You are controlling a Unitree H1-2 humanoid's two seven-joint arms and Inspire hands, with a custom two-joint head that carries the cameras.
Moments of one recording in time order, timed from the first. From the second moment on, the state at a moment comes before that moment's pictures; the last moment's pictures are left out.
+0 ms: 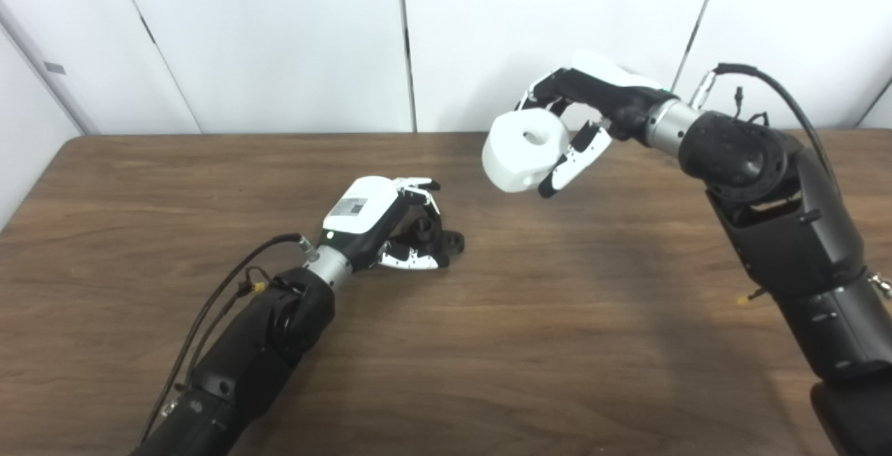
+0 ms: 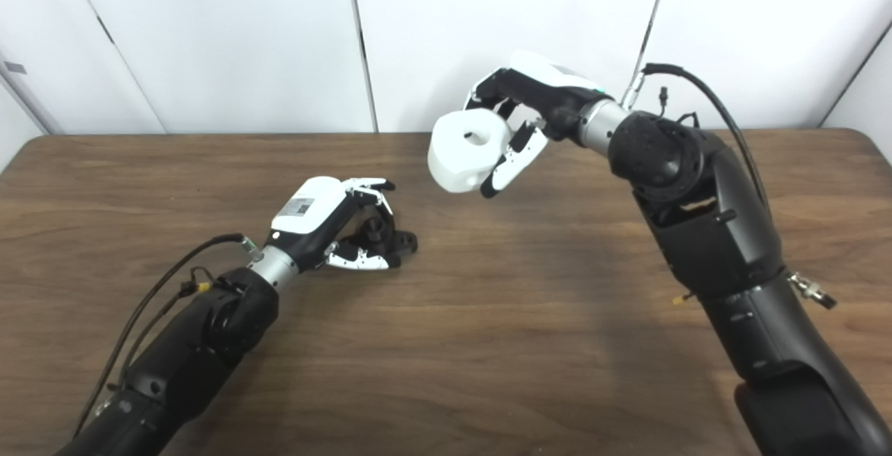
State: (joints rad) left arm -0.42 0.34 -0.42 0.32 0.70 -0.17 0.04; right arm -0.76 -0.39 0.27 -0.02 -0.49 0.26 0.61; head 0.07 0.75
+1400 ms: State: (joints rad) left arm -0.43 0.29 -0.58 0.29 0.68 -0.25 0.03; right arm -0.76 -0.38 0.28 -0.03 -0.49 0.27 0.59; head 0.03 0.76
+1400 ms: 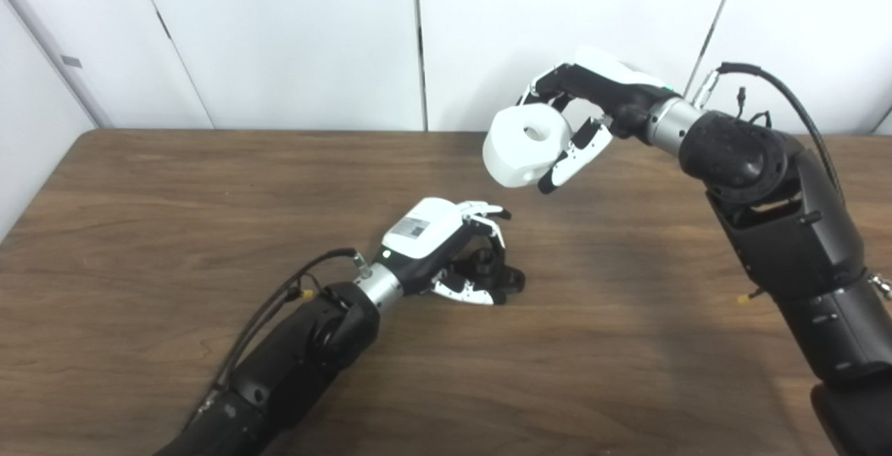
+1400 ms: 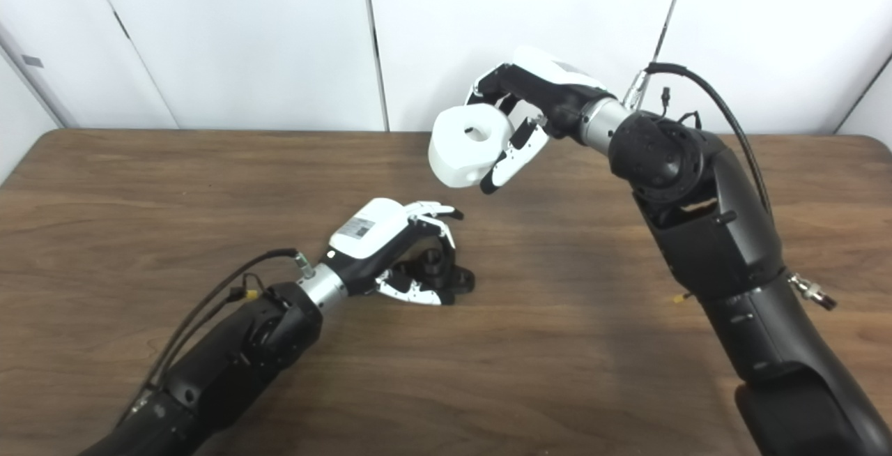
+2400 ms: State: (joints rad) left arm -0.43 0.28 -0.56 0.29 0.74 -0.25 0.04; right arm -0.76 -0.38 0.29 -0.03 -0.49 0.28 0.59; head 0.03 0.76
